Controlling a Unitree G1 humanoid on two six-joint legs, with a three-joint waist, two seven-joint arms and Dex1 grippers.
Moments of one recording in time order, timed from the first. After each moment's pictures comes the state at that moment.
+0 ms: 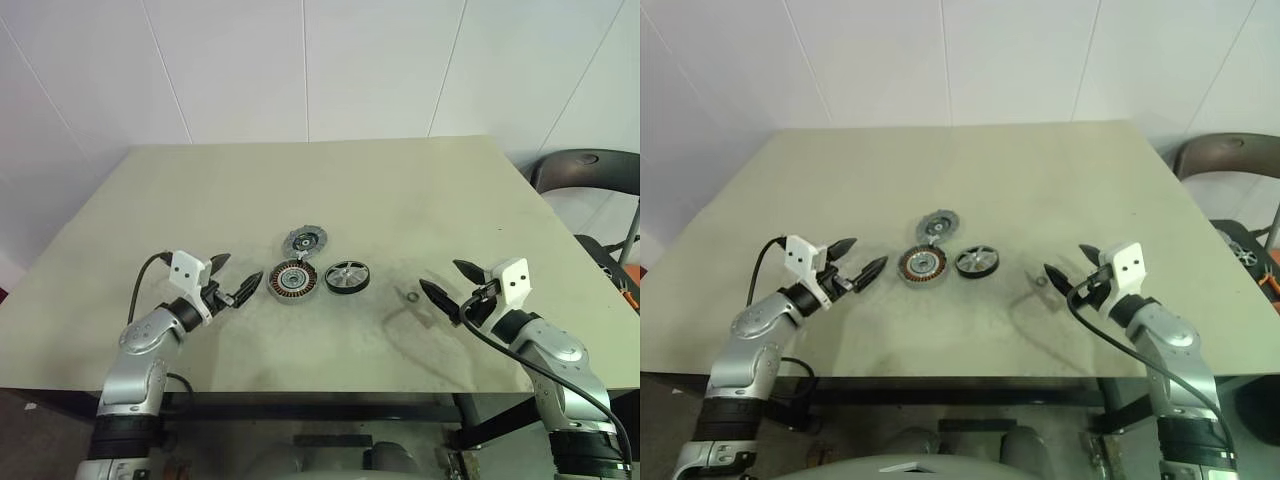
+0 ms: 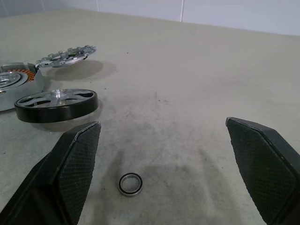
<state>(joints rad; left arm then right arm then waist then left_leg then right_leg) -0.11 0.38 0.12 0.01 -0.34 0.17 -0.65 -0.03 -0.49 -0.21 -0.04 0.36 0.20 0.67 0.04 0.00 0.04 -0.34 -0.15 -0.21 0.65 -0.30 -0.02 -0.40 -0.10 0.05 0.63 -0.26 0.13</state>
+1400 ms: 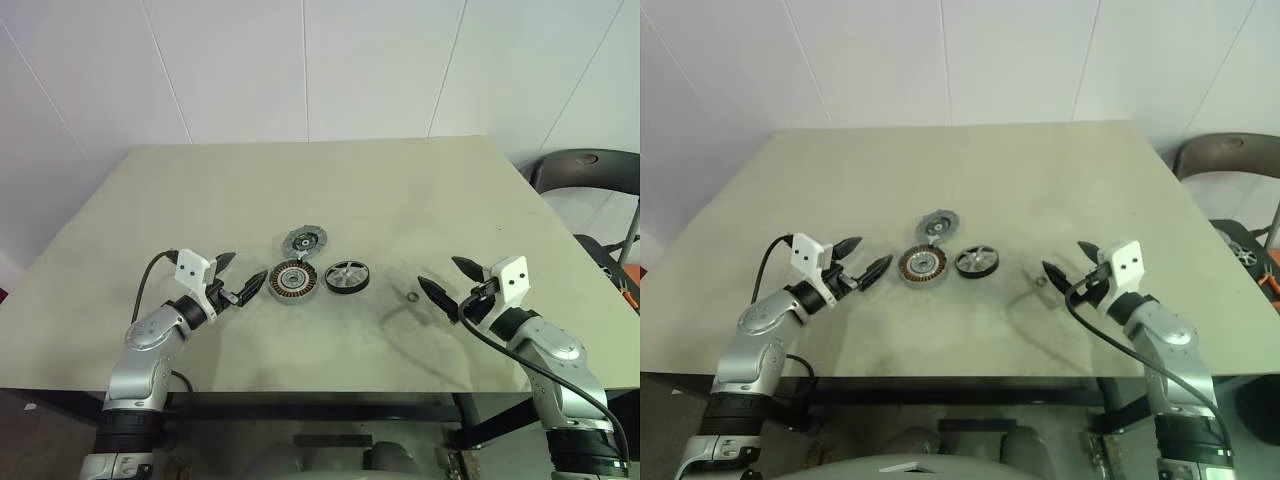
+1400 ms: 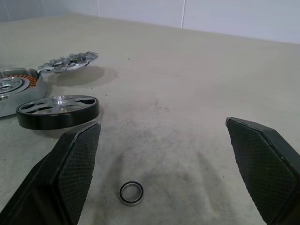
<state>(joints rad) -0.13 0.37 0.11 0.03 -0.34 0.17 -0.65 -0.04 -0.49 -0.21 -0.03 0.36 0.18 0.67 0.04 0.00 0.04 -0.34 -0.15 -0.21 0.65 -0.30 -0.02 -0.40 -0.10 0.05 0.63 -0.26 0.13</state>
